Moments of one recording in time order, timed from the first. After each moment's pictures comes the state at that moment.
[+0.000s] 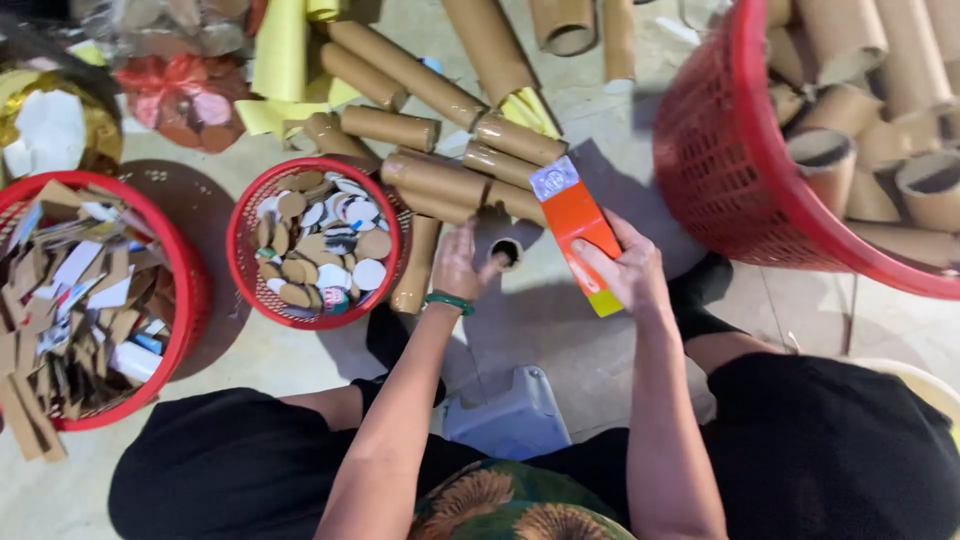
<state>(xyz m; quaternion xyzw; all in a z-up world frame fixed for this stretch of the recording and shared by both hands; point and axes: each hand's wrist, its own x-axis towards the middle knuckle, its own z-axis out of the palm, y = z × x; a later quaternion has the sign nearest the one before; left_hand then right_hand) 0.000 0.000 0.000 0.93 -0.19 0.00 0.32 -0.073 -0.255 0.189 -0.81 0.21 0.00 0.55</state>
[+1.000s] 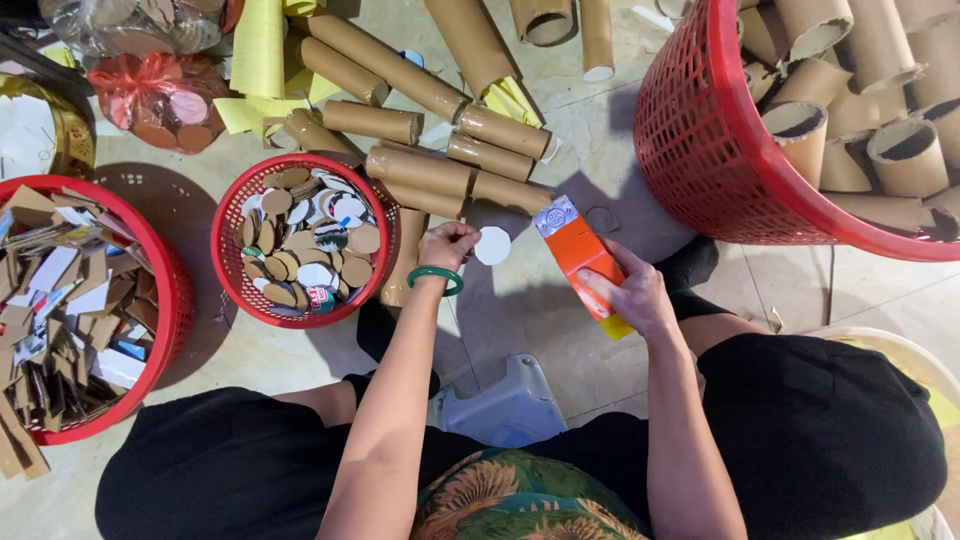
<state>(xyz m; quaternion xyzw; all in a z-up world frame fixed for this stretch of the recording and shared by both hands) 0.017 -0.012 0.006 0.77 0.09 -0.25 0.58 -0.136 -0.273 0.160 -0.81 0.25 0.05 0.53</state>
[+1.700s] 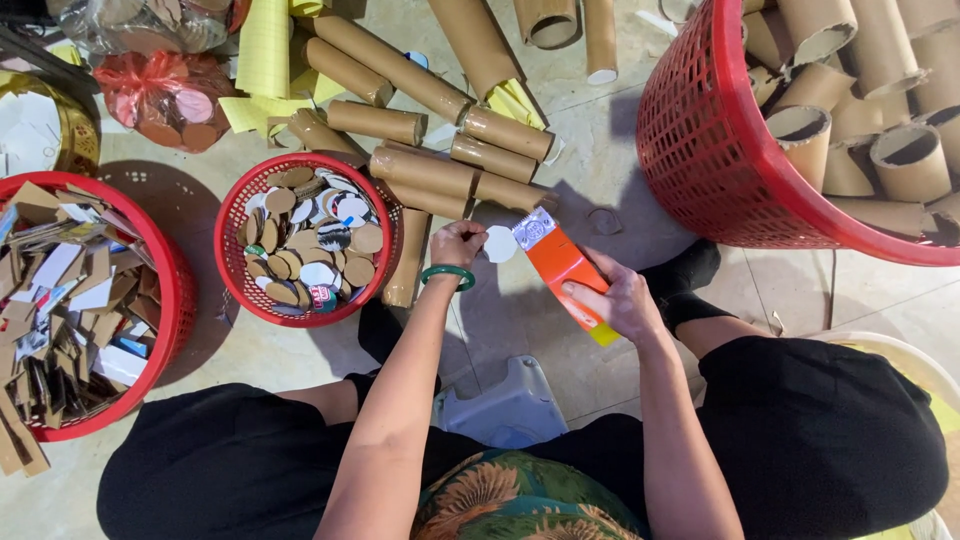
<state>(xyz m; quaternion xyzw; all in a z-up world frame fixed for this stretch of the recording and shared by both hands) 0.016 -0.025 -0.020 0.84 0.02 -0.17 0.52 -0.132 -0.253 0.164 -0.80 0.22 0.10 0.55</state>
